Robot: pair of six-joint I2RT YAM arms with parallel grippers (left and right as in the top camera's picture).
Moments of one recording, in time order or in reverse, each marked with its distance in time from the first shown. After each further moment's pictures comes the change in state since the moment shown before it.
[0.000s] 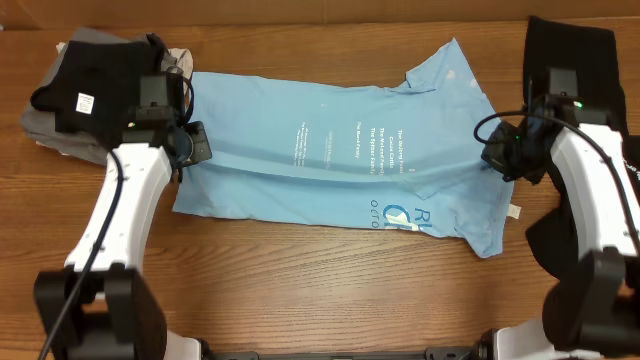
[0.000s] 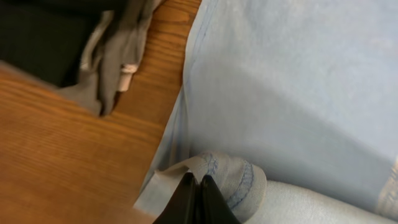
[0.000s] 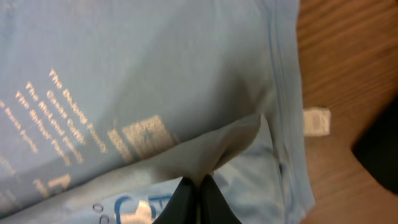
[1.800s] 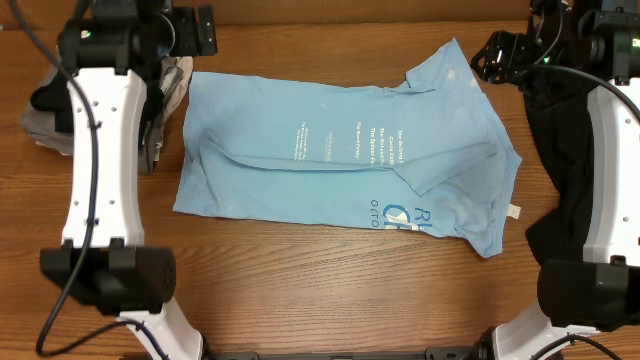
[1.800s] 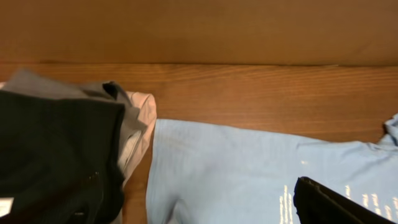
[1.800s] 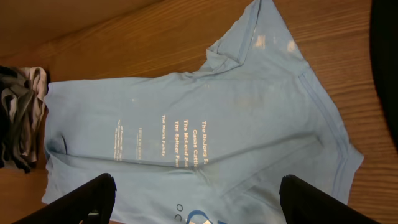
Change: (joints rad) left arm -0.009 0.278 0.872 -0.227 0.198 0.209; right arm 0.029 0.116 0.678 -0.210 -0.241 -0.288
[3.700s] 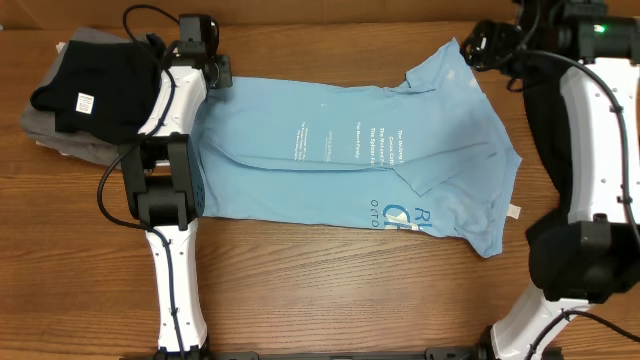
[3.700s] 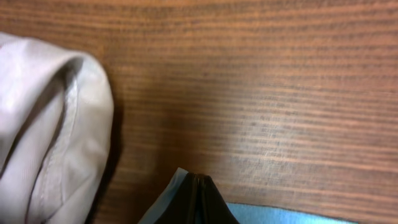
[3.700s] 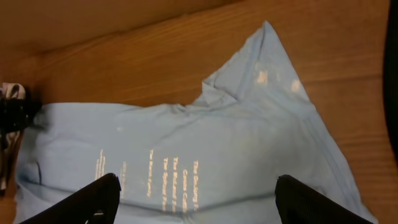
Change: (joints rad) left arm -0.006 0.649 0.035 0.414 -0.158 -0.042; right arm 0.035 0.133 0.000 0.190 0.036 -0.003
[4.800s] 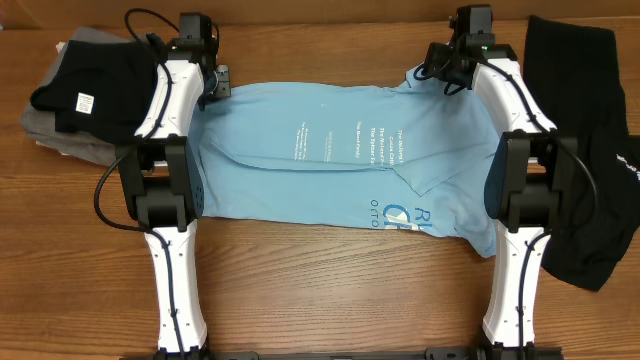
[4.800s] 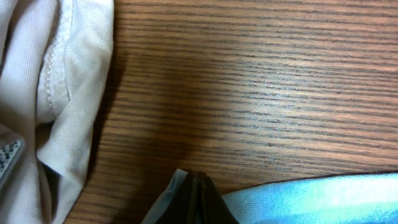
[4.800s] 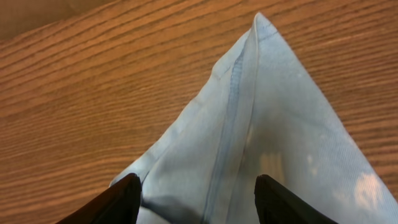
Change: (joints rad) left arm 0.000 -0.025 0.044 -0.255 -0.003 -0.001; right arm 0.088 0.515 0.000 0.537 0.245 0.132
